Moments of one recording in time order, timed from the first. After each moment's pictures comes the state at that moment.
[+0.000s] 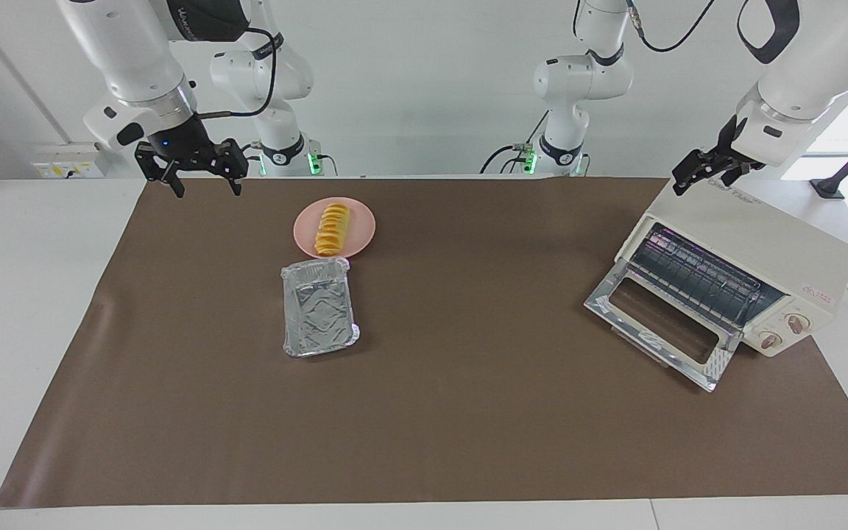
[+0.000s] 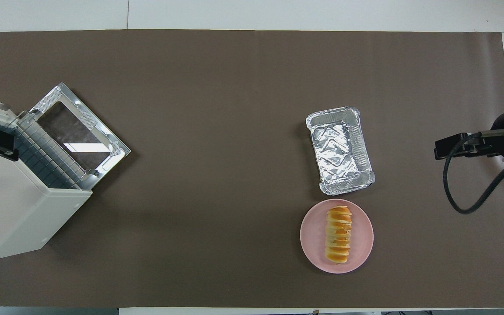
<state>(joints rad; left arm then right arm) -0.02 0.00 0.02 -1.57 0.03 1.39 -0.11 -0.12 -0.09 0.17 -1.70 0.01 1.56 0.02</state>
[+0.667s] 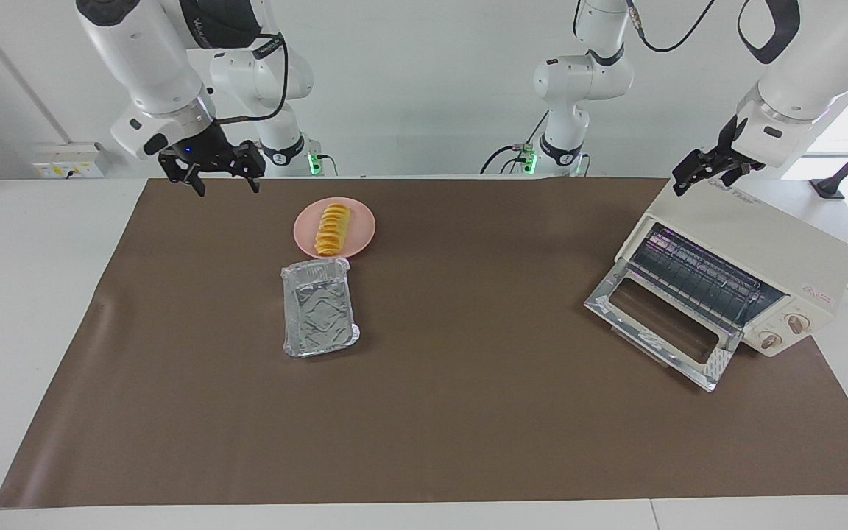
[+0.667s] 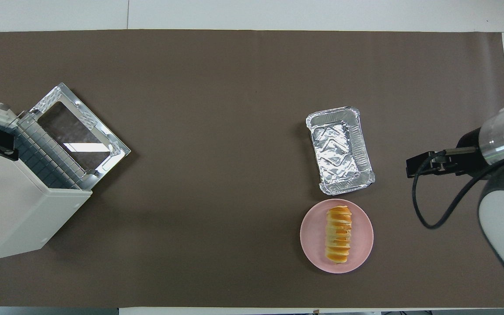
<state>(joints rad) -0.02 0.00 0.02 -1.57 0.03 1.39 -0.11 -0.07 -0.14 0.19 -1.86 0.09 1.60 0.08</state>
